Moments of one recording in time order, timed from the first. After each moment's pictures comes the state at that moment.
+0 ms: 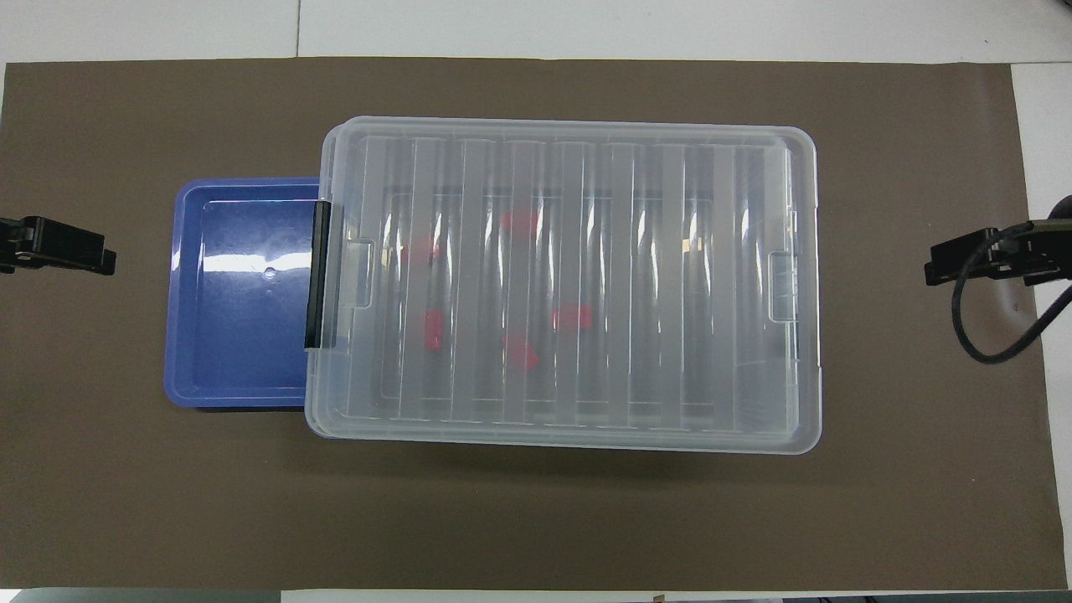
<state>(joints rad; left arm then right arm) -0.05 -0.03 -0.01 -1.56 -0.02 1.52 0.05 0.05 -0.04 -0.05 -1.64 0.00 1.57 0.01</state>
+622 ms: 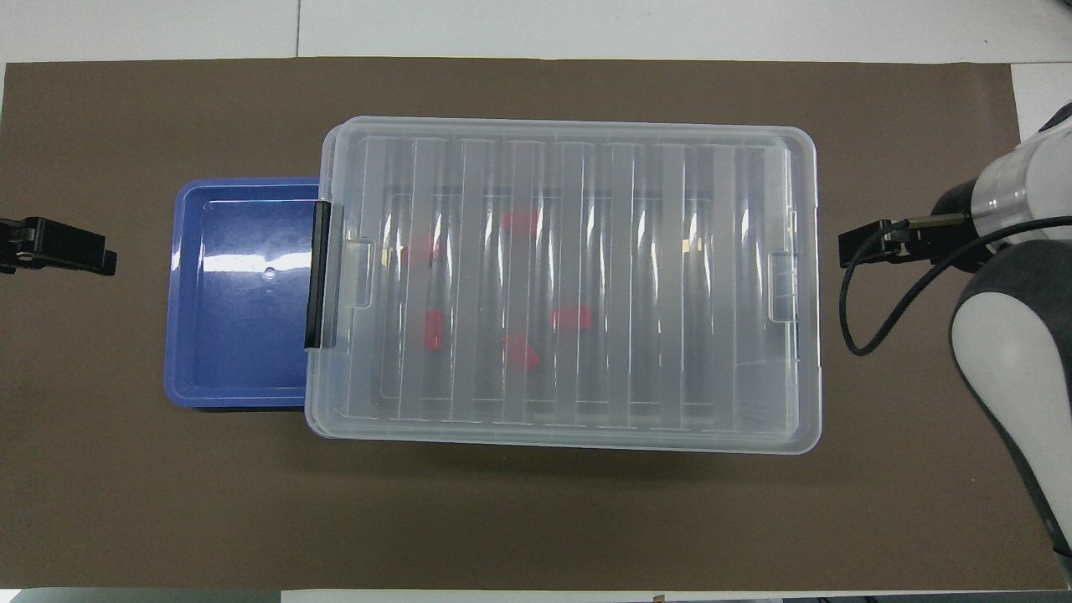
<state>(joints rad) -0.05 -0.03 -0.01 -1.56 -0.02 1.52 0.05 0.05 -0.01 0.03 -1.76 0.01 1.76 0.07</state>
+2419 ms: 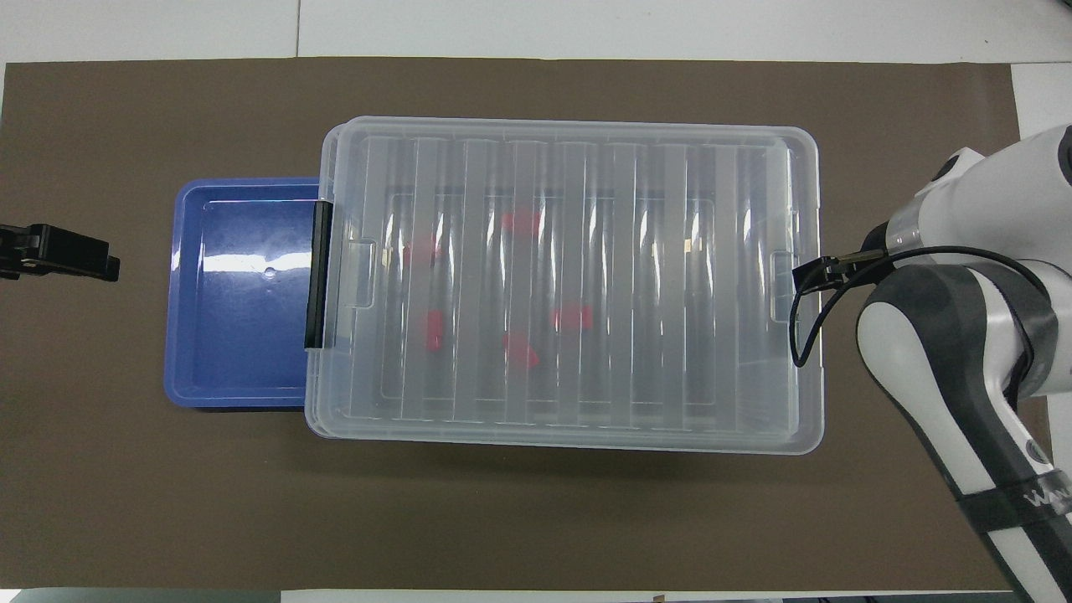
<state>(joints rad) -0.05 -0.04 -0.01 -1.59 -0.02 1.53 0.05 0.00 0.02 0.07 -1.96 0.00 1.93 -0.03</state>
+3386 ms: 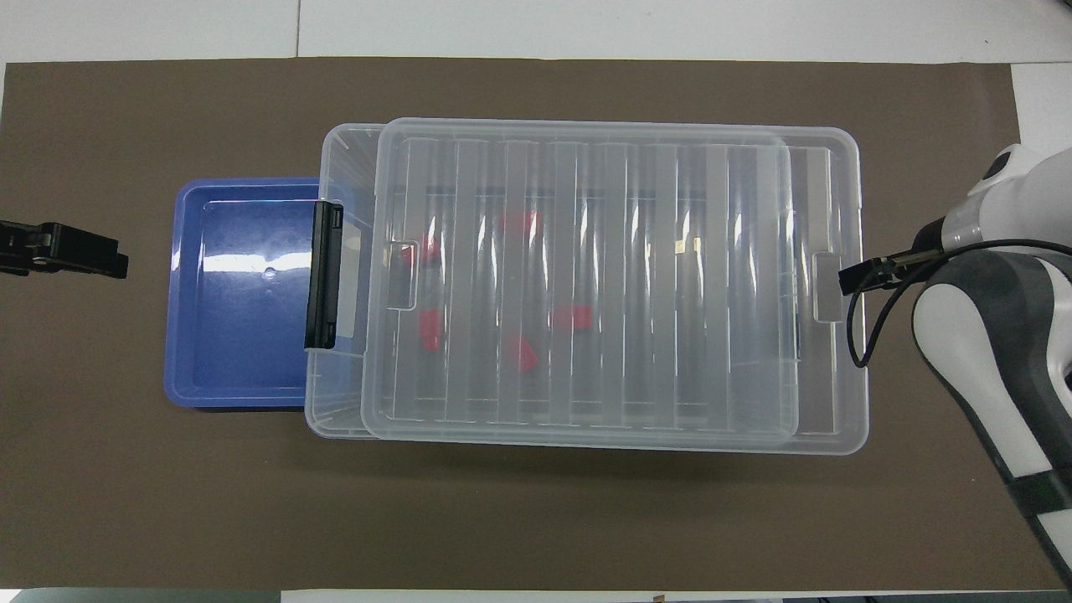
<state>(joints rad) -0.05 -0.04 -0.02 -1.61 -0.02 1.56 0.05 -0.02 0.02 -0.01 -1.96 0.00 1.93 -0.19</state>
